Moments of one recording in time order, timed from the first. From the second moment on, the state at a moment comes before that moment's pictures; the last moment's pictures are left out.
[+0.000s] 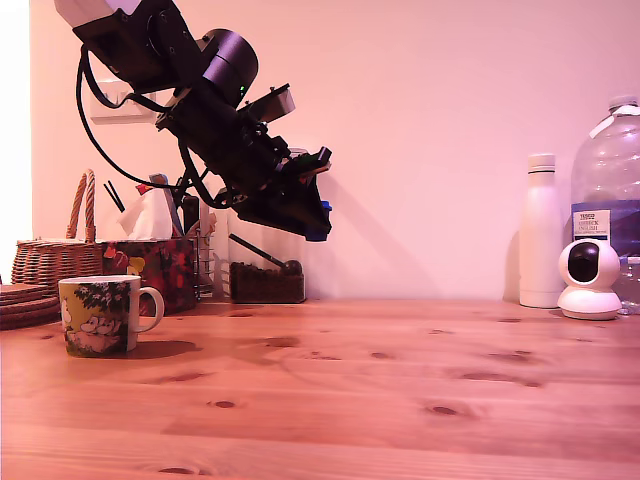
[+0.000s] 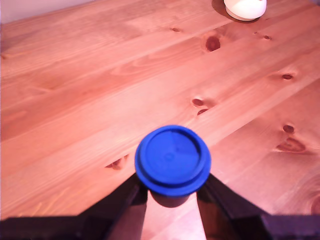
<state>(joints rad) -0.49 1.99 1.49 -0.13 0.30 0.04</state>
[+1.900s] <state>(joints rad) -0.38 1.76 1.45 -0.43 0.20 0.15</state>
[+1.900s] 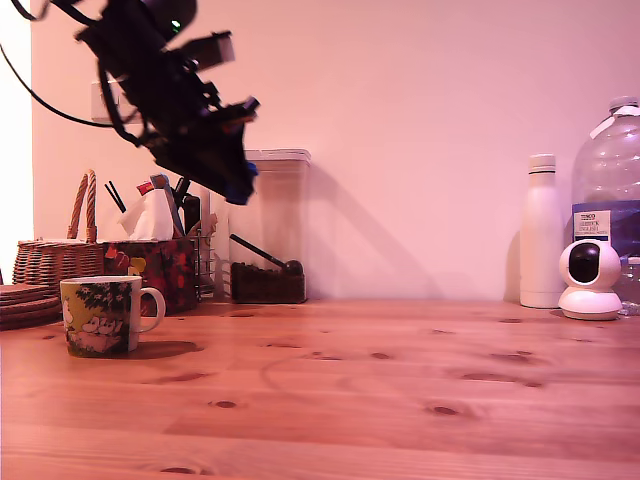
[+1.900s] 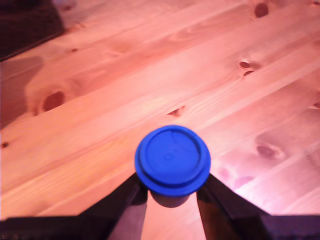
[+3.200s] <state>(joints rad) -0.08 1.54 1.06 -0.27 0.15 0.11</state>
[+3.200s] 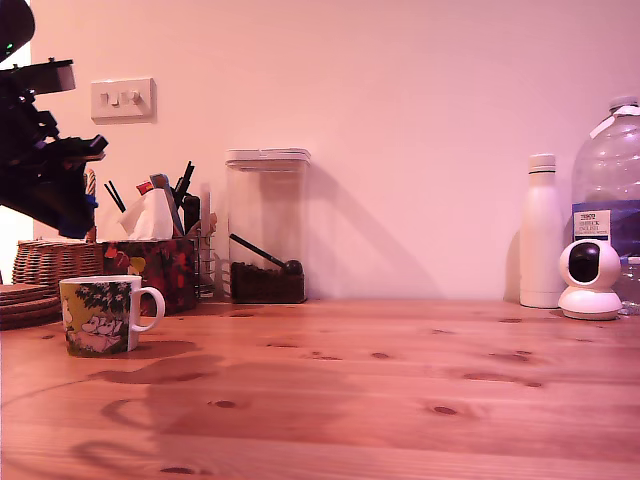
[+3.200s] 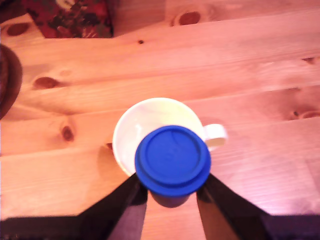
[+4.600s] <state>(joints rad) -0.09 1.88 1.52 -0.69 0.14 0.07</state>
